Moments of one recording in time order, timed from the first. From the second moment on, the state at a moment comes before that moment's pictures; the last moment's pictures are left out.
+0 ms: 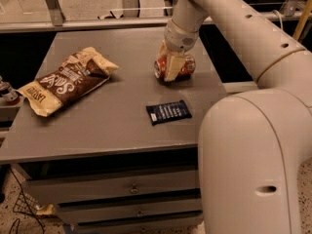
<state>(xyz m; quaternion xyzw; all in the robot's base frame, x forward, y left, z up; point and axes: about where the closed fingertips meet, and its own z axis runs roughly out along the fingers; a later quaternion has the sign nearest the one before) 0.688 -0.035 0.844 -0.81 0.56 0.08 0.14</state>
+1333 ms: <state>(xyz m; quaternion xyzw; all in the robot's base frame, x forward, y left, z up) 0.702 -0.027 0.836 -0.81 0.57 0.07 0.16</state>
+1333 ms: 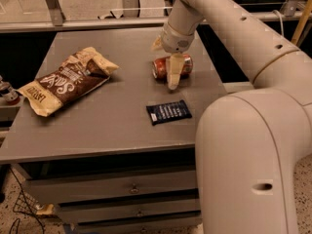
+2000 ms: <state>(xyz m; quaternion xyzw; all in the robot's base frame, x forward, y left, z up) 0.700 -0.036 0.846 -0.80 0.57 0.06 0.17</state>
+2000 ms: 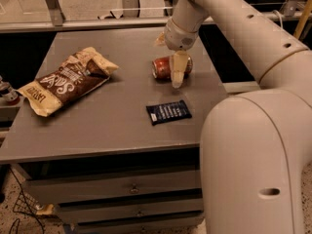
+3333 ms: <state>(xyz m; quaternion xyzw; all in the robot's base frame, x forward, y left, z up) 0.647 -0.166 0.880 -0.70 0.67 -0.01 0.24</state>
